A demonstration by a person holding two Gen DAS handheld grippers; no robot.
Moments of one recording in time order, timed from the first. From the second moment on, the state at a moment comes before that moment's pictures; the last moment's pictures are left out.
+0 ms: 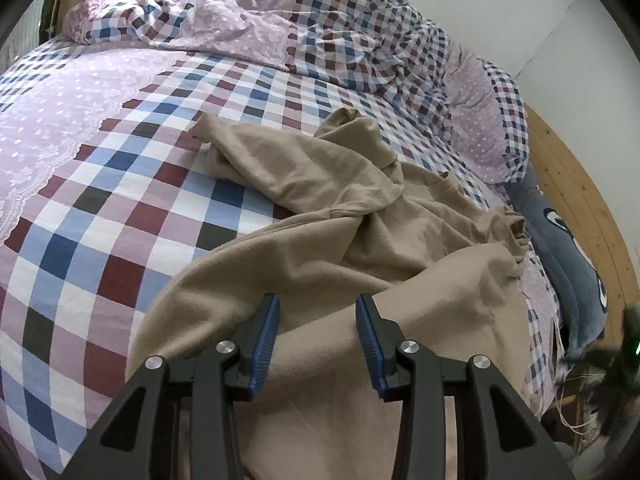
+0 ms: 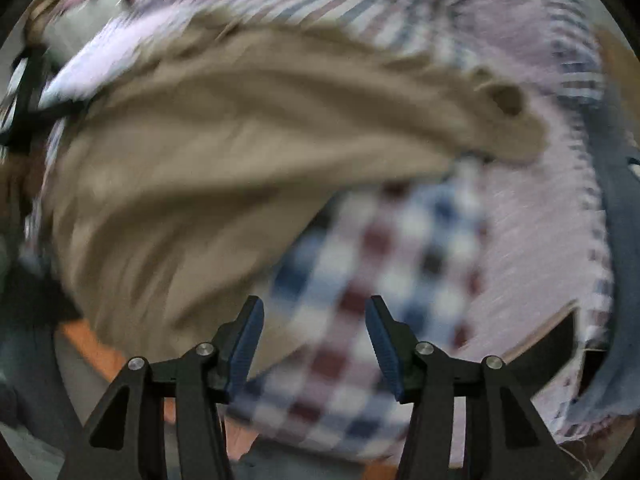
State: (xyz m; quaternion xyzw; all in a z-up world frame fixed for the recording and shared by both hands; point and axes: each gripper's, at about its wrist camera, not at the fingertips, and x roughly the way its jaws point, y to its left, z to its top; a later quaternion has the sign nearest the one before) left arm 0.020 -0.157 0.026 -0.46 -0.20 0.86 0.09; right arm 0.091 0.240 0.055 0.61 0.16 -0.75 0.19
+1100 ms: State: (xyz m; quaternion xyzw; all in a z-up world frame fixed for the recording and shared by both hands) left arm 0.019 -0.155 0.049 -0.43 -0.24 0.86 0.12; right arm 0.213 0.329 0.092 0.59 0.09 -0.80 -0.04
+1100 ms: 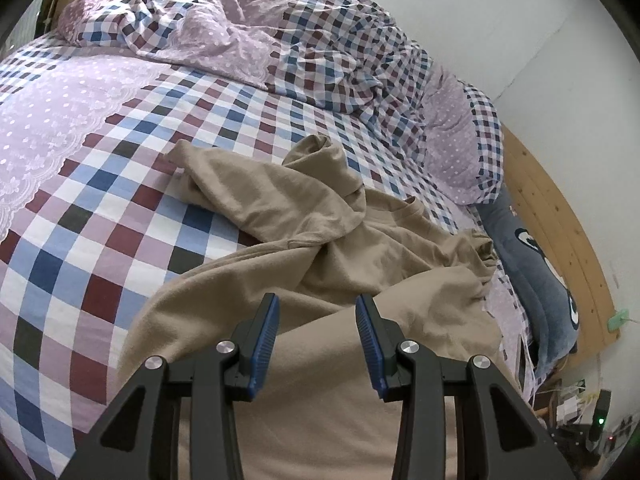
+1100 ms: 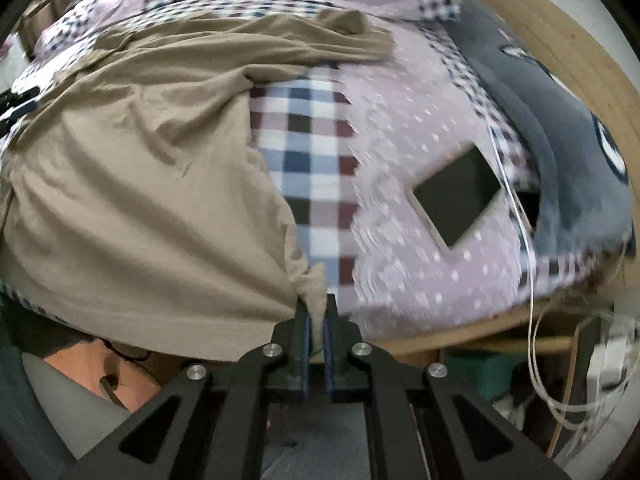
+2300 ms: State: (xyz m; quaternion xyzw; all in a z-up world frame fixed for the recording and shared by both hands) left arm 0.124 -0.200 0.055 -0.41 -0.21 0.88 0.10; right arm 0.211 0.258 0.083 0.40 -0.05 -0.91 0.06
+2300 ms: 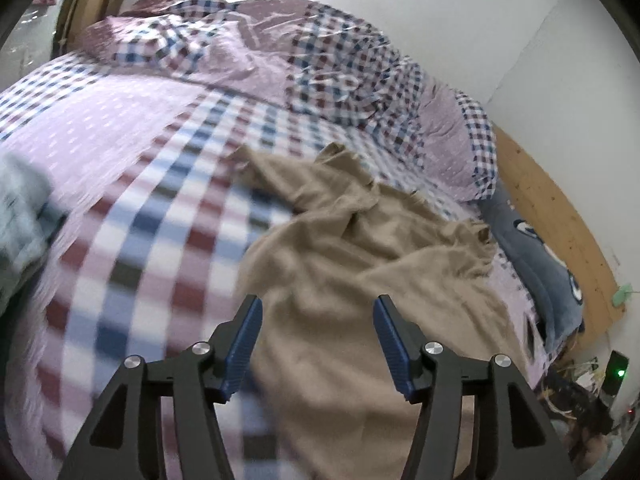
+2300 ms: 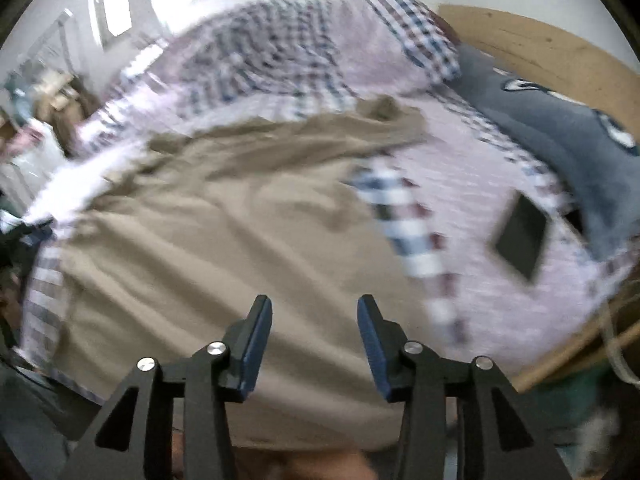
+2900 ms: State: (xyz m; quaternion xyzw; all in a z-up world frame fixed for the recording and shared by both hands) left arm 0.233 -0.152 -0.003 -0.54 -0.05 0.84 0.03; right arm 0.196 0.172 0.052 0.40 -0.03 -0.90 0.18
